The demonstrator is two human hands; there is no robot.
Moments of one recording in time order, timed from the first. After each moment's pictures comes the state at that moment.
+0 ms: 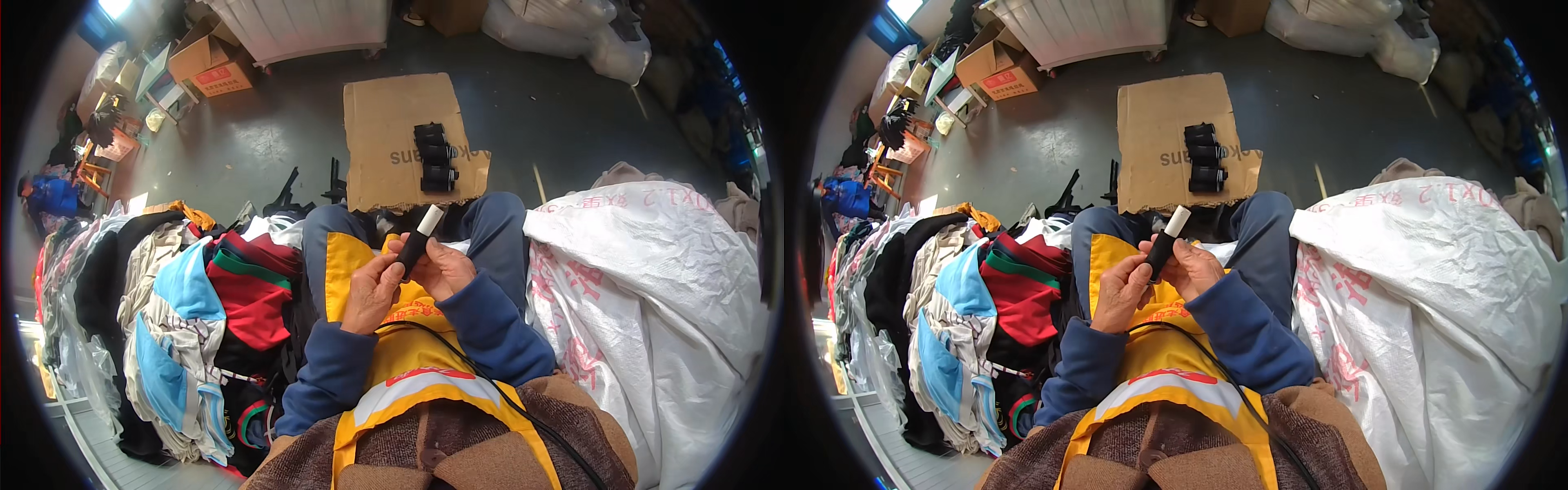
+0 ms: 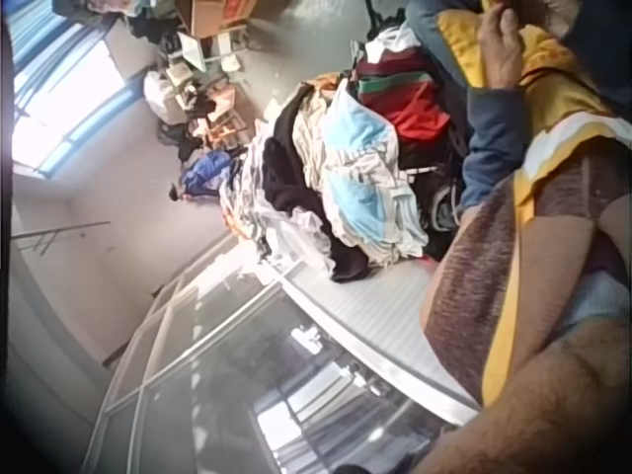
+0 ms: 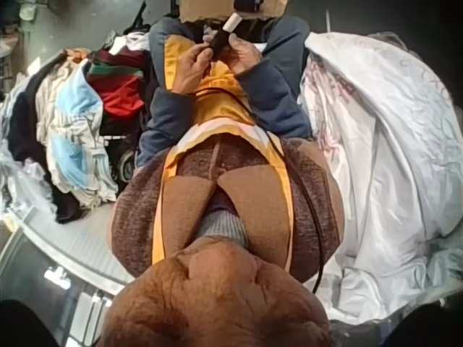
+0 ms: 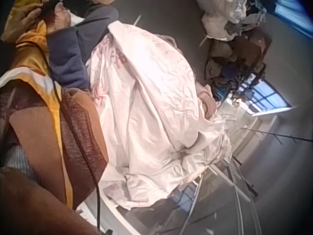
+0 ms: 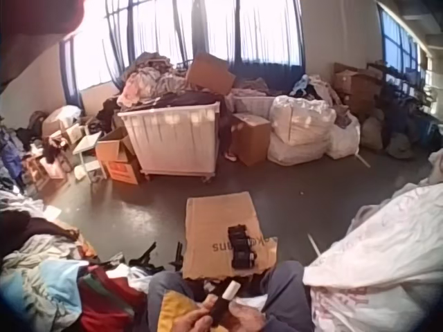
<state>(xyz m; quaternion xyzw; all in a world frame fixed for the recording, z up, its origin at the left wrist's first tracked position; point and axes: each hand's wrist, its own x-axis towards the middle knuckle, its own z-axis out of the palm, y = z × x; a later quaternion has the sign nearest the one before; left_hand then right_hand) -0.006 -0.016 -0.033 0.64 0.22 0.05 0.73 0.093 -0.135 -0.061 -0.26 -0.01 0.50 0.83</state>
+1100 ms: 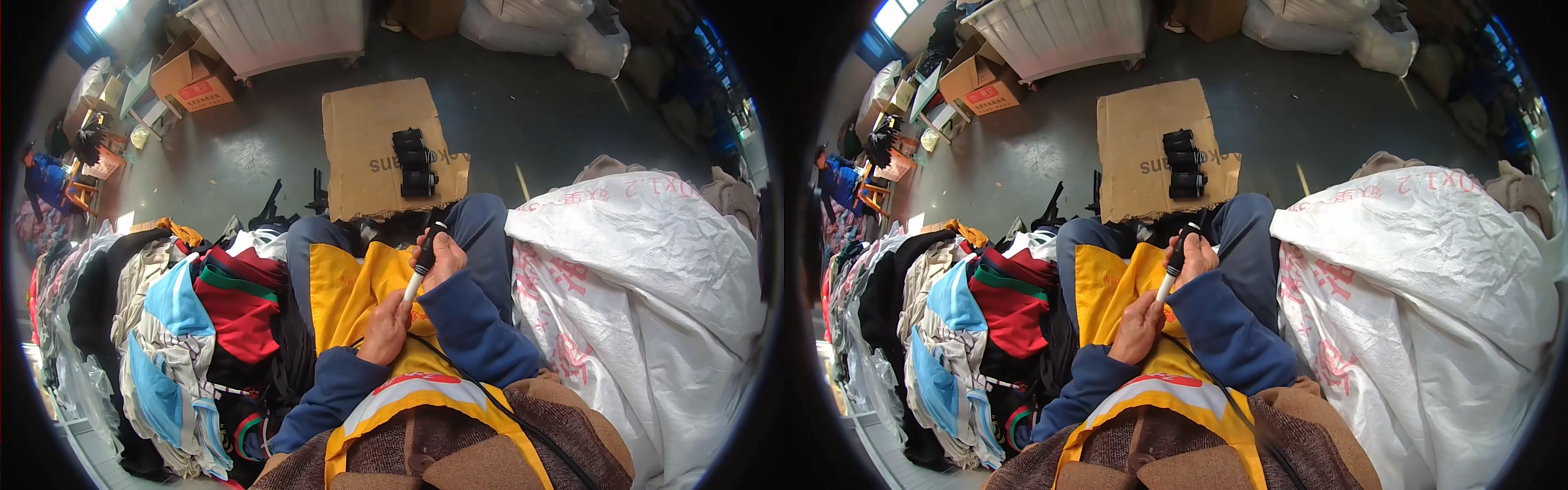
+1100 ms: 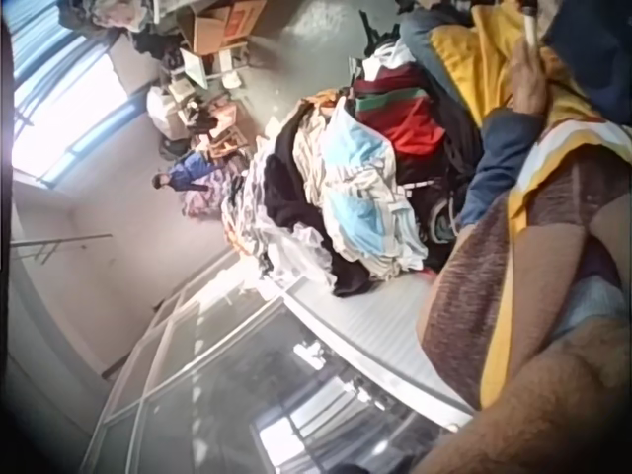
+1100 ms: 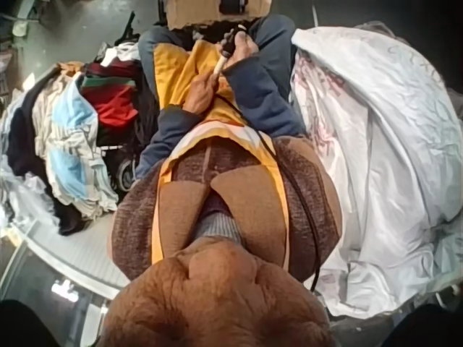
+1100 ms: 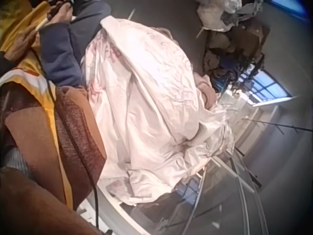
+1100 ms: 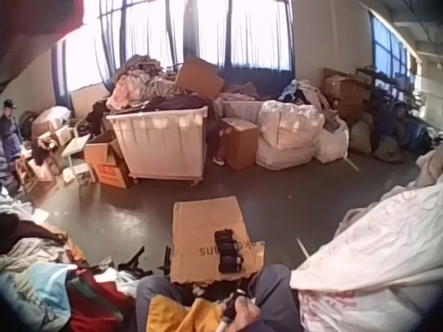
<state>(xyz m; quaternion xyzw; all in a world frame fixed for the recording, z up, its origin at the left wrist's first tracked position) -0.021 -0.063 -0.057 0.73 0.20 0.00 0.65 0.101 -0.131 -0.076 -0.40 0.16 0.24 0.87</state>
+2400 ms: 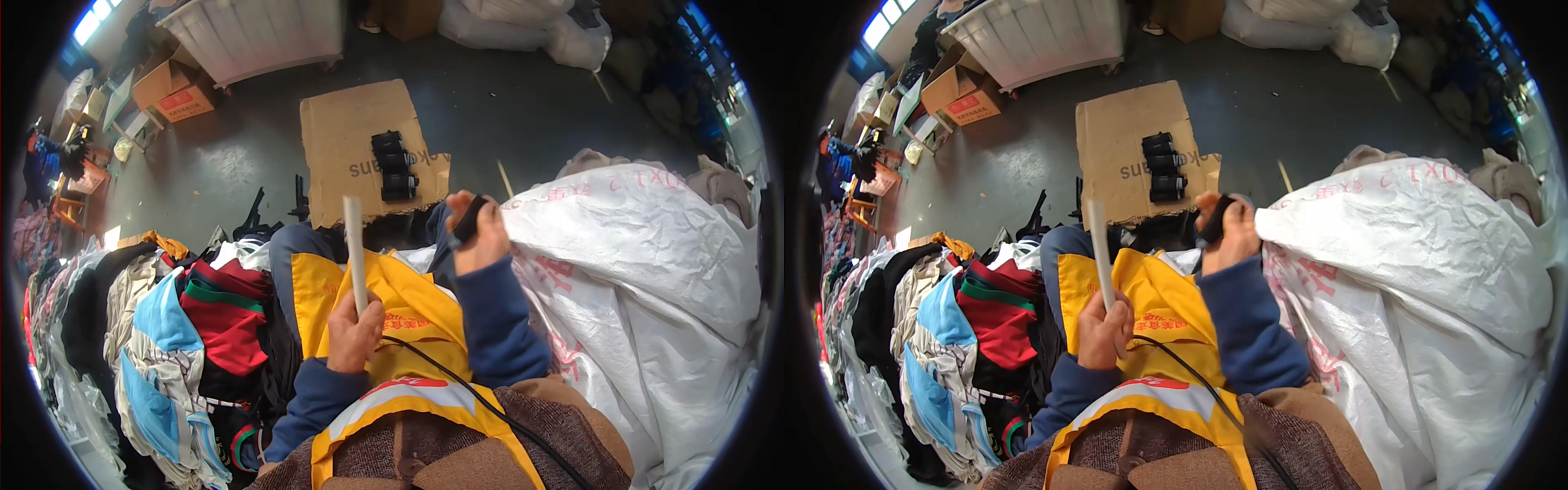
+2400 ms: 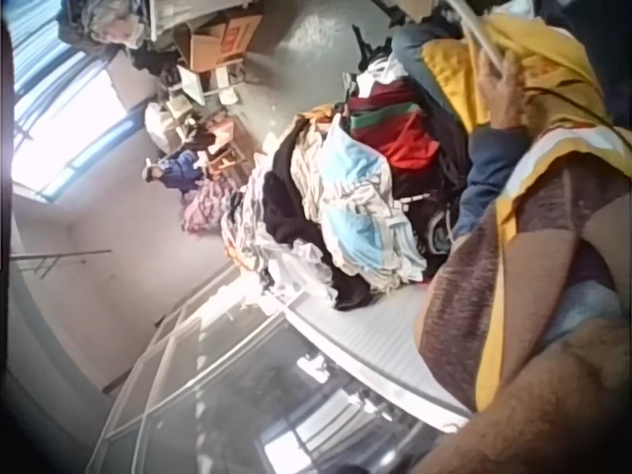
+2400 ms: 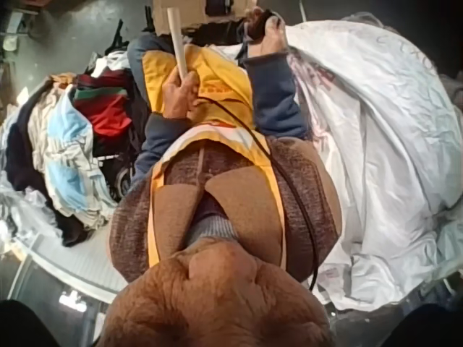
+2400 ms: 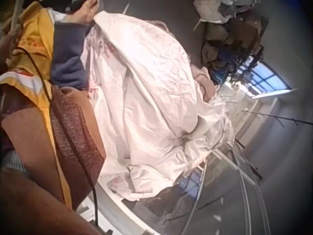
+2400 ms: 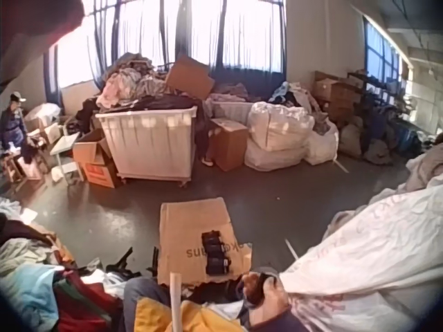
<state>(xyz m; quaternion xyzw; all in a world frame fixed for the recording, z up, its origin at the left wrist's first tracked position) -0.027 -0.046 -0.014 0.51 0.26 0.02 0.82 0.150 -0.170 -0.030 -0.39 0.08 0.11 0.91</state>
